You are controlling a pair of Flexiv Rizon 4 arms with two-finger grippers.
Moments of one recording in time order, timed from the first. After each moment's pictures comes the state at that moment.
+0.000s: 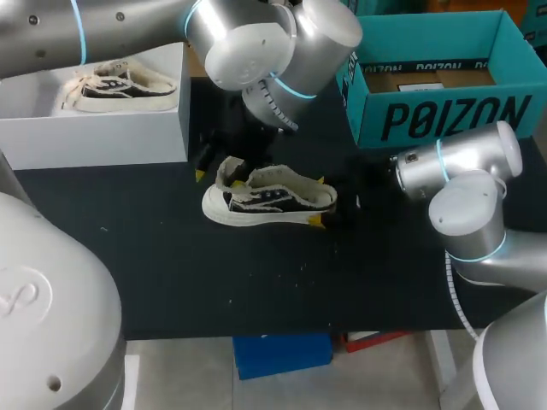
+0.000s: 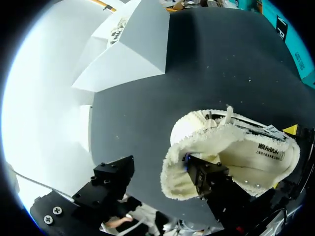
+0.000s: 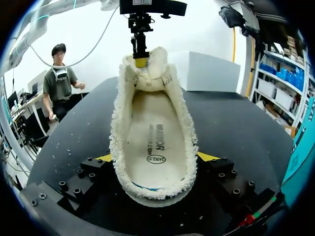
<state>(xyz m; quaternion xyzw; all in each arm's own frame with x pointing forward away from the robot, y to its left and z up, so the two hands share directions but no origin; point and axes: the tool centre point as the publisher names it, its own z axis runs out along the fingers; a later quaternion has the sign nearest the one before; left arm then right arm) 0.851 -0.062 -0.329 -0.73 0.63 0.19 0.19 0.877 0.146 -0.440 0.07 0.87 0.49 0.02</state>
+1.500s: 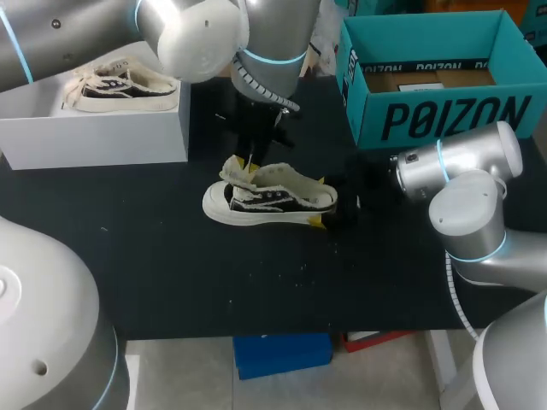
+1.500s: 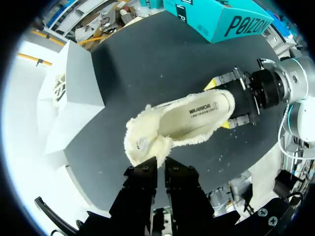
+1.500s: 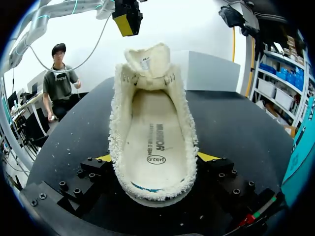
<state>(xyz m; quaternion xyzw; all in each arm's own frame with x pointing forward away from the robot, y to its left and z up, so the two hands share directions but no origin) 0.845 -0.131 -0.284 -0.51 0.86 0.05 0.06 0.876 0.145 -0.441 0.07 0.87 0.49 0.02</state>
